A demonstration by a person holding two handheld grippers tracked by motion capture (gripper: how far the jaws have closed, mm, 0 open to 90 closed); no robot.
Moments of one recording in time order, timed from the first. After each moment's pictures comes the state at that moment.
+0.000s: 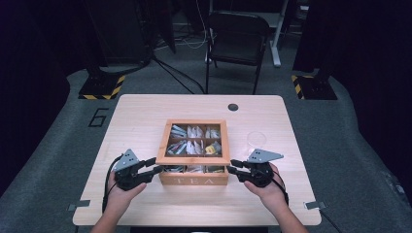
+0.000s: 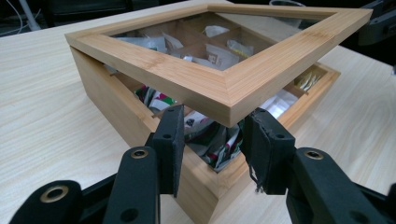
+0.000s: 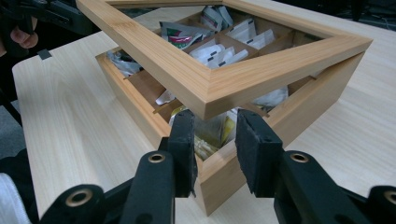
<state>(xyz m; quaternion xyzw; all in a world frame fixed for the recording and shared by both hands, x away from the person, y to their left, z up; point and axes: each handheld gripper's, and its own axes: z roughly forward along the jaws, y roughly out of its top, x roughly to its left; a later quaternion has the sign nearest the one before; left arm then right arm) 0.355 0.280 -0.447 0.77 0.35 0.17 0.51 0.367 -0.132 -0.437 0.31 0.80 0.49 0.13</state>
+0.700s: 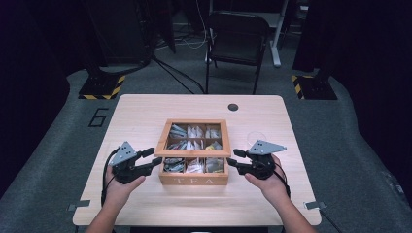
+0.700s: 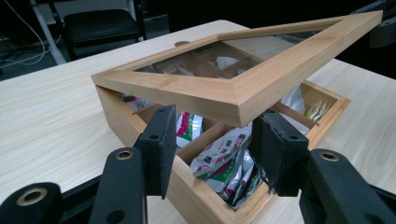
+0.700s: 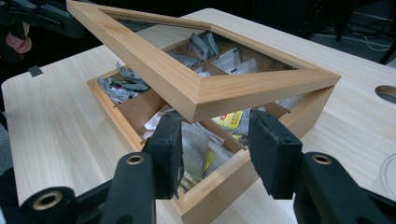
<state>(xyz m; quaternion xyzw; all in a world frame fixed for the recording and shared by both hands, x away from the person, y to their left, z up) 0.364 0.280 -0.425 0.76 0.33 0.21 0.52 0.377 -0.132 -0.412 0.30 0.80 0.50 0.15</state>
